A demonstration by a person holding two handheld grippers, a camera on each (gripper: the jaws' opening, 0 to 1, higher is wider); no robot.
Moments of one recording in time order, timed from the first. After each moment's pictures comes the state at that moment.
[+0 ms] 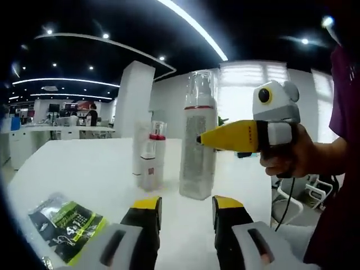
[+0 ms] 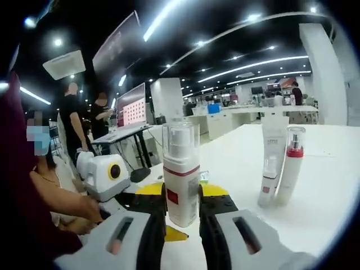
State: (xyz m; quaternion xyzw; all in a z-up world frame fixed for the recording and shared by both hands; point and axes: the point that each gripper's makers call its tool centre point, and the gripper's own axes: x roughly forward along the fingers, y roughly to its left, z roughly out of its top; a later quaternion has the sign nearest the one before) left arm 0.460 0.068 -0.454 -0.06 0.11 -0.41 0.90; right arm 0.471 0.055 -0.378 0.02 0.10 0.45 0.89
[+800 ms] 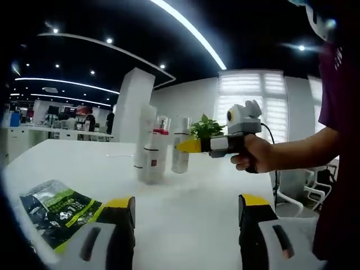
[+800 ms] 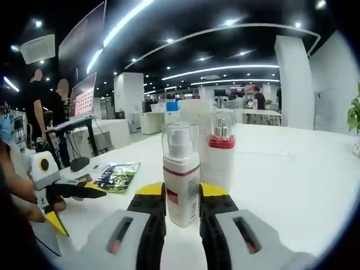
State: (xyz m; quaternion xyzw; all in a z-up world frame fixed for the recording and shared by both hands) left arm 0.454 0.068 -0.477 -0.07 0.08 -0.43 0.90; right arm 0.578 -0.025 -0.431 -0.03 0.11 0.31 0.94
